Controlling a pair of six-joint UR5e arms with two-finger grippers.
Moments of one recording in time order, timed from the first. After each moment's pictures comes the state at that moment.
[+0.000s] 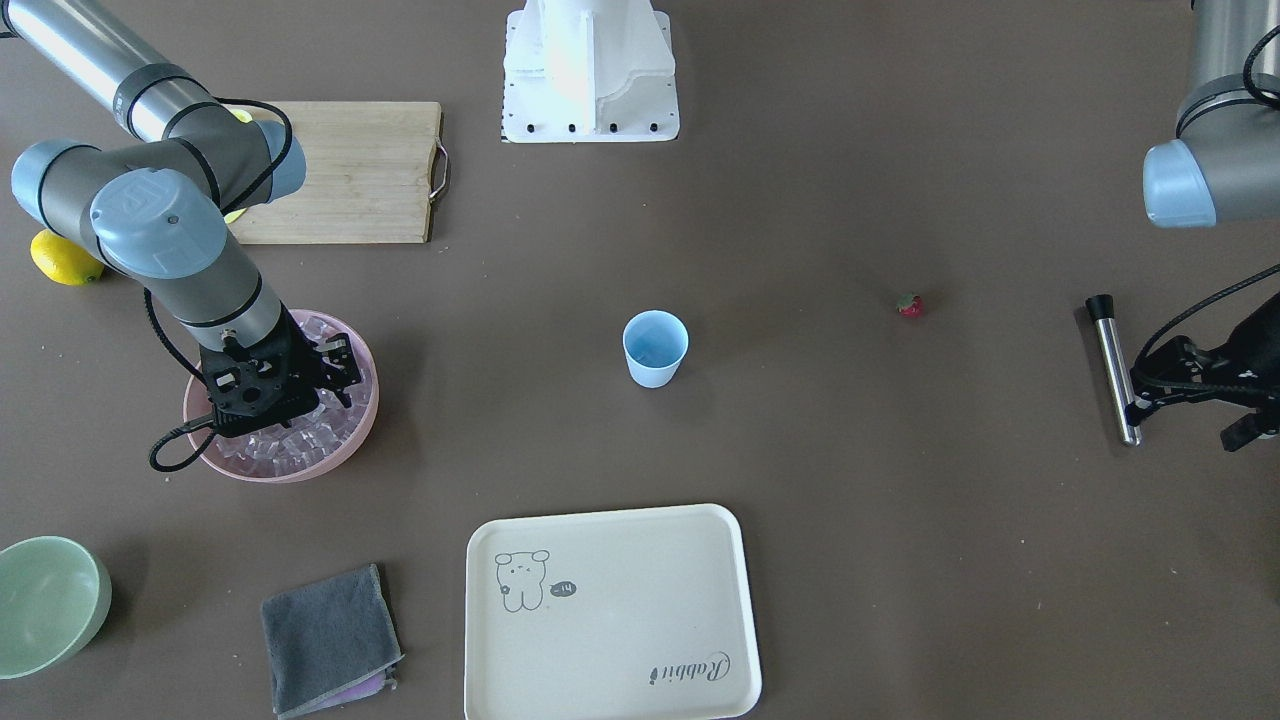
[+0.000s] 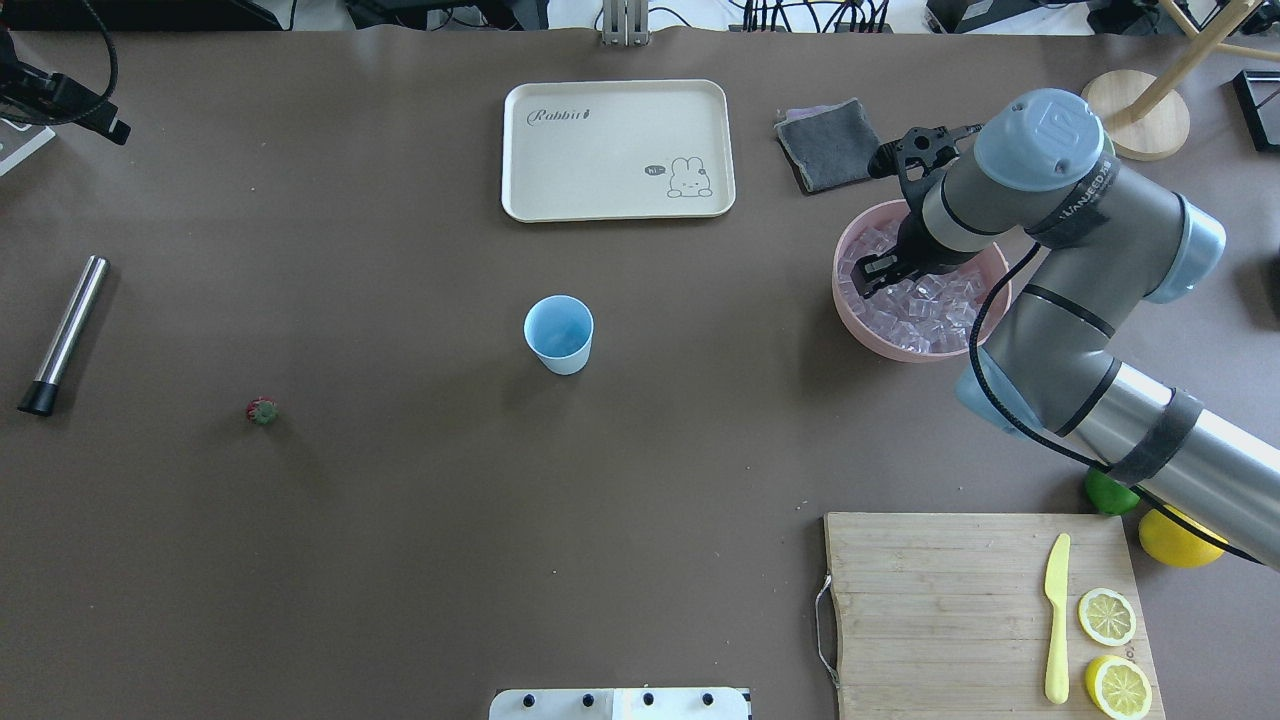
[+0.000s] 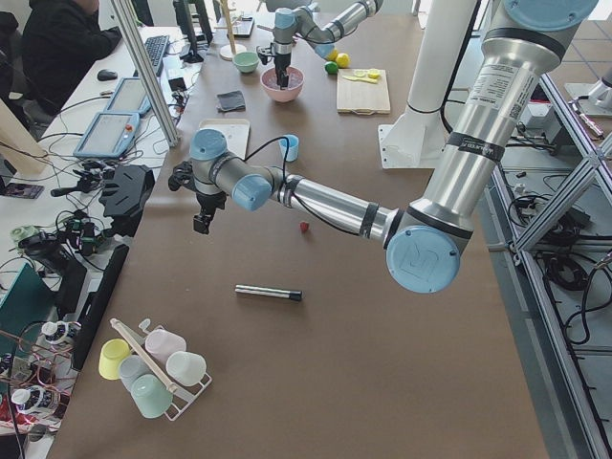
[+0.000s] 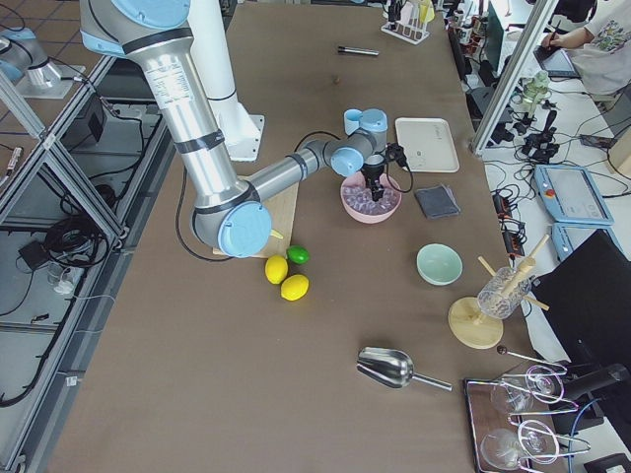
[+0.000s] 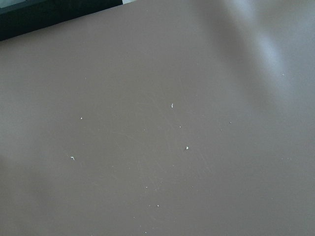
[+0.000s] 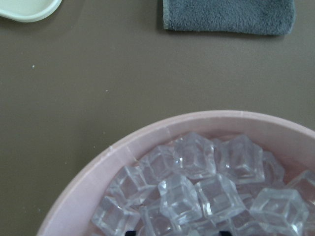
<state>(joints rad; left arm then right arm) -1.26 -1.92 -1.52 -1.87 -2.27 -0.31 0.81 -1.16 1.59 -1.30 2.02 0.64</state>
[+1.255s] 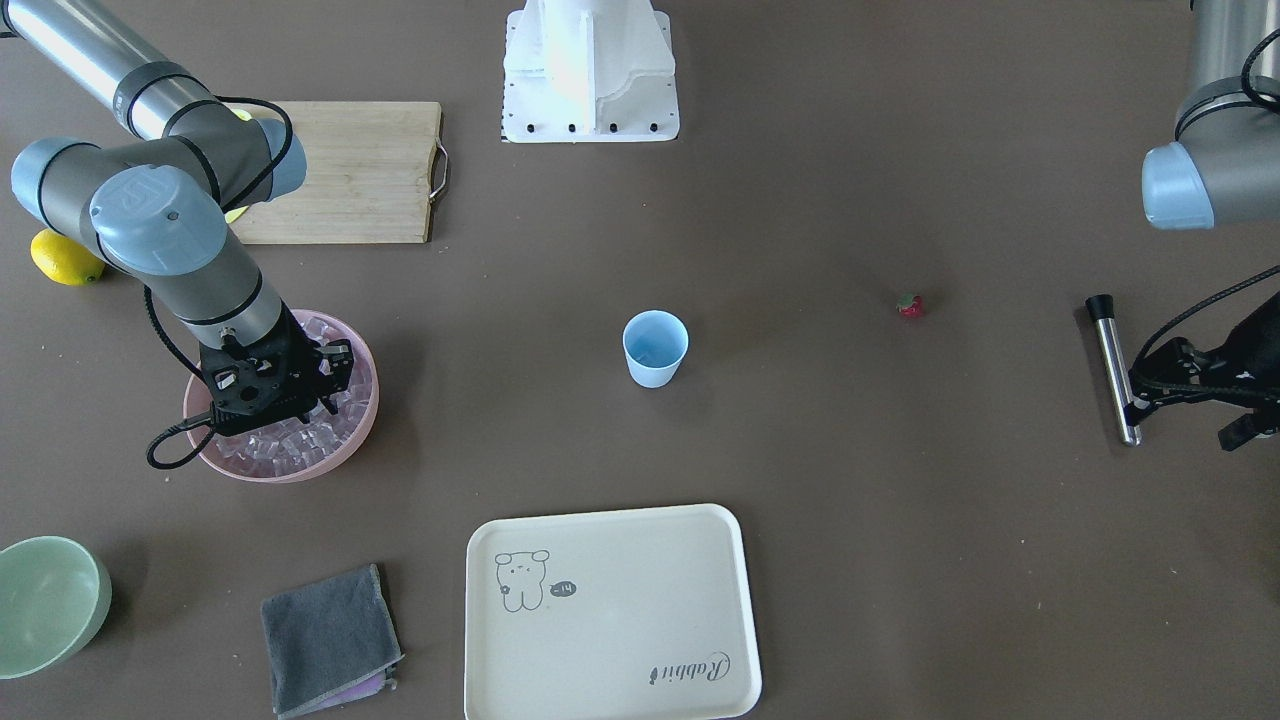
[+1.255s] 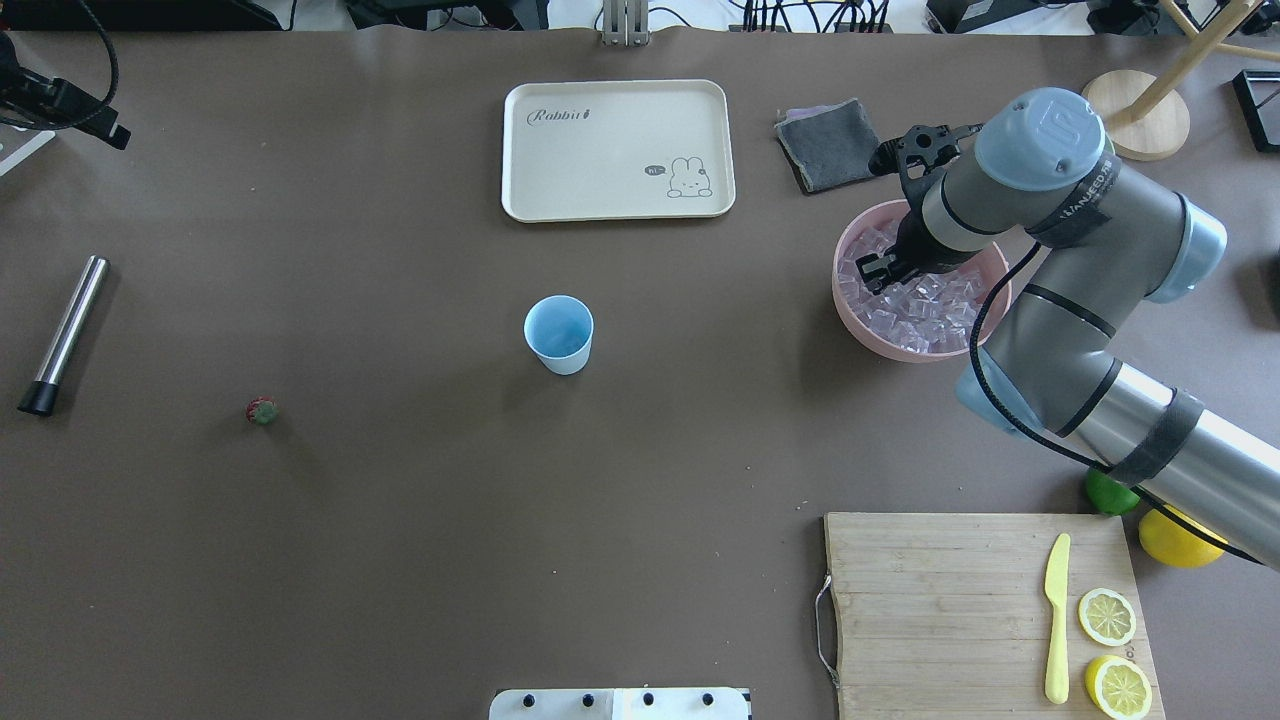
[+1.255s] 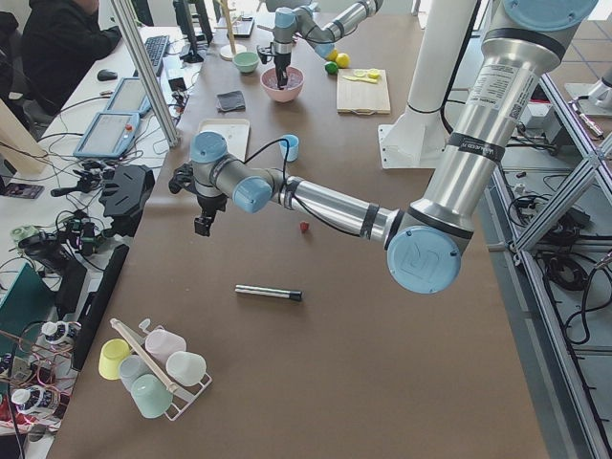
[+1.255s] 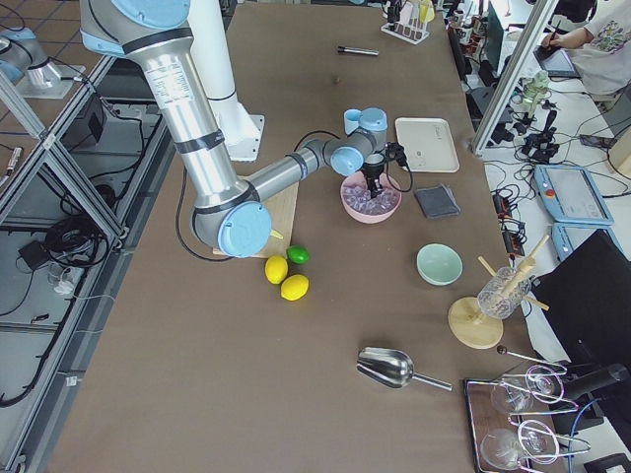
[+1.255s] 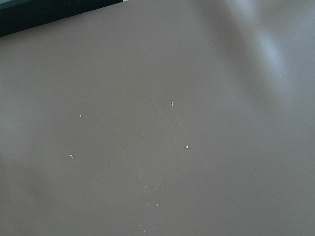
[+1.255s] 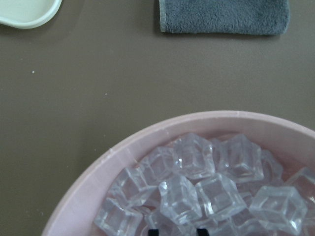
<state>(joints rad) -1.26 -1.92 -1.51 -1.88 -2.27 -0.31 0.81 -1.16 1.59 -1.30 2.01 0.67</state>
